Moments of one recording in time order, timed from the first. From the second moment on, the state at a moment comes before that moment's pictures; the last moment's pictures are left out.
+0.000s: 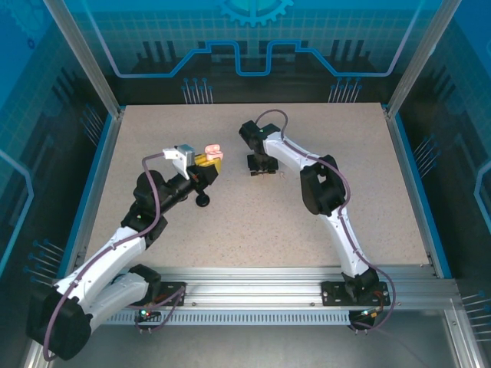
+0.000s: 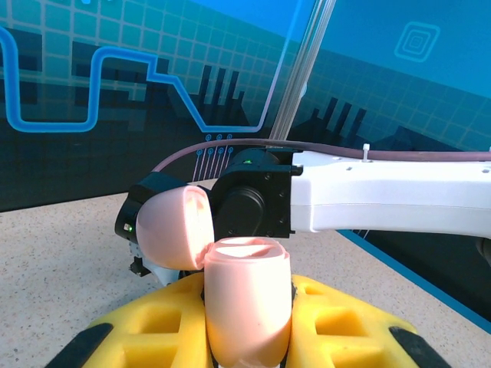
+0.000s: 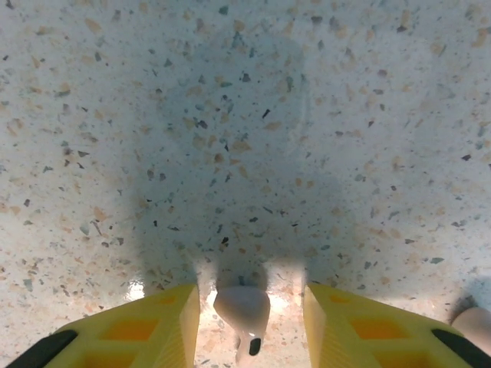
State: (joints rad) left arm -0.39 0.92 0.57 0.39 0.33 -0.30; right arm 0.57 2.46 2.15 -1.13 0.11 0.50
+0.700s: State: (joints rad) left arm -0.40 0.92 0.57 0.40 0.33 -0.30; right arm 0.57 2.48 2.18 -1.14 0.09 0.54
